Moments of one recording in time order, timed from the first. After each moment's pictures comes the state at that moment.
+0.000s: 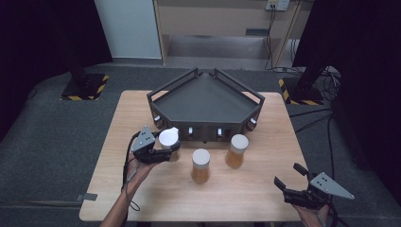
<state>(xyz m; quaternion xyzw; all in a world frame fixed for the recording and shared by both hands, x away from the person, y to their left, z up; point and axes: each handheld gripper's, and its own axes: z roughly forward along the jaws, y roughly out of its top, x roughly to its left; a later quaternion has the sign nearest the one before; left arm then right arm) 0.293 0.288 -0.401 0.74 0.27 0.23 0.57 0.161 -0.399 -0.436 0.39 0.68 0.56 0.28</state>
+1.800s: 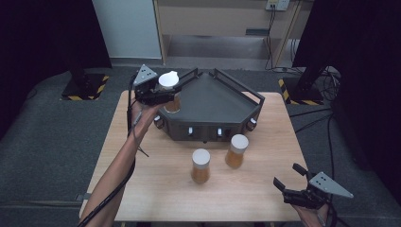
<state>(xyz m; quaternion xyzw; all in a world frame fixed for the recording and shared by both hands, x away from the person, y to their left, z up) 0.386 0.256 -0.289 0.70 0.34 0.28 0.57 0.164 -0.400 -0.436 0.39 0.68 0.56 0.27</state>
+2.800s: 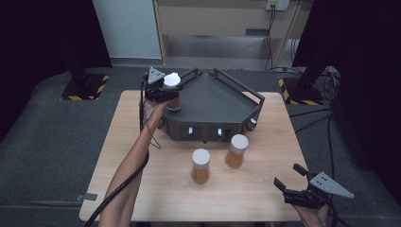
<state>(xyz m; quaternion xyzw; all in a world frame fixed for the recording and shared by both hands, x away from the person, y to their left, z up) 0.429 0.237 -0.334 0.69 0.38 0.31 0.53 0.164 -0.401 -0.436 0.39 0.68 0.56 0.27</state>
